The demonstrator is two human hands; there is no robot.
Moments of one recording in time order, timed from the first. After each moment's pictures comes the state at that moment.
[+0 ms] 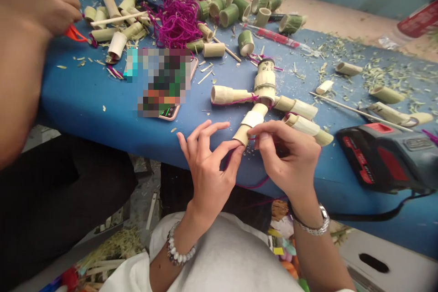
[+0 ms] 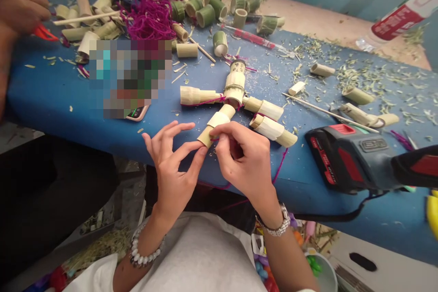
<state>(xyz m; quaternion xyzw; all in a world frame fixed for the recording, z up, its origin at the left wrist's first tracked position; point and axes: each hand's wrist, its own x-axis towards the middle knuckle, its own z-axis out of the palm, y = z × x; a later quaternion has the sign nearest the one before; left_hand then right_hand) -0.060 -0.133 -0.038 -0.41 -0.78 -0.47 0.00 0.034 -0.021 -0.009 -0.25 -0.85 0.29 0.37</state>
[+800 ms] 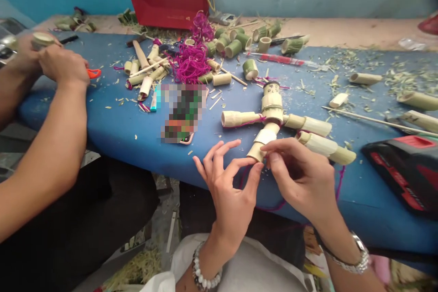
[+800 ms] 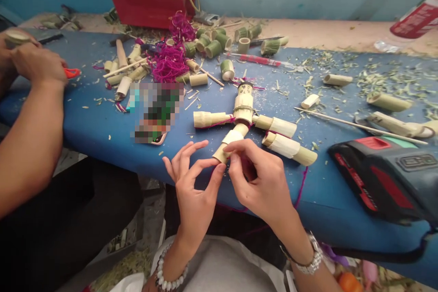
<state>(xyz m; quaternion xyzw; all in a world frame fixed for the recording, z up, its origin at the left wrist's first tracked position) -0.052 -0.125 -0.028 -0.35 -0.80 -0.49 -0.03 0.034 -0.019 -0.008 -0.24 -0.84 0.33 0.36</state>
